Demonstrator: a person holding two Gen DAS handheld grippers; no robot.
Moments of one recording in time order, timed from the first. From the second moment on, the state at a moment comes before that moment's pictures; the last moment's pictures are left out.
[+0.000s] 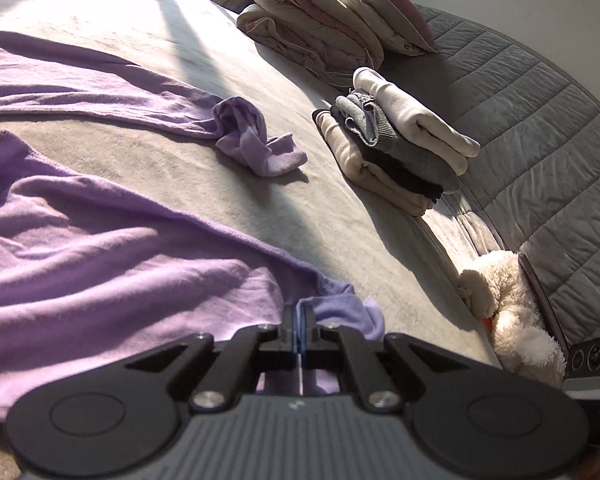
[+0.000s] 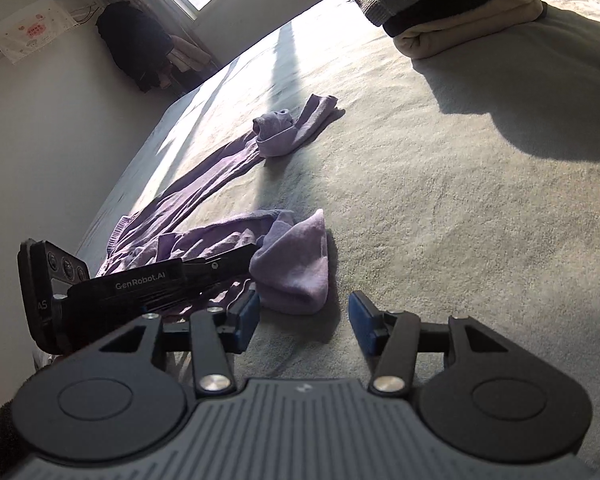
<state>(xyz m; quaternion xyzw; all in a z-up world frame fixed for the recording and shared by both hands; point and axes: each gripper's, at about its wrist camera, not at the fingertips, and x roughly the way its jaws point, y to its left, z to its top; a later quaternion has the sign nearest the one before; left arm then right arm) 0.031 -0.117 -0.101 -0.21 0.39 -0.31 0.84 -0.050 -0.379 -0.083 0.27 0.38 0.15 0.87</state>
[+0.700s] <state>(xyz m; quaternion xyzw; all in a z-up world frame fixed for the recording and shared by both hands) 0.040 -0.138 -0.070 -0.14 0.36 -0.34 0.86 -0.059 -0.380 -0.079 0.33 0.29 0.09 0.89</state>
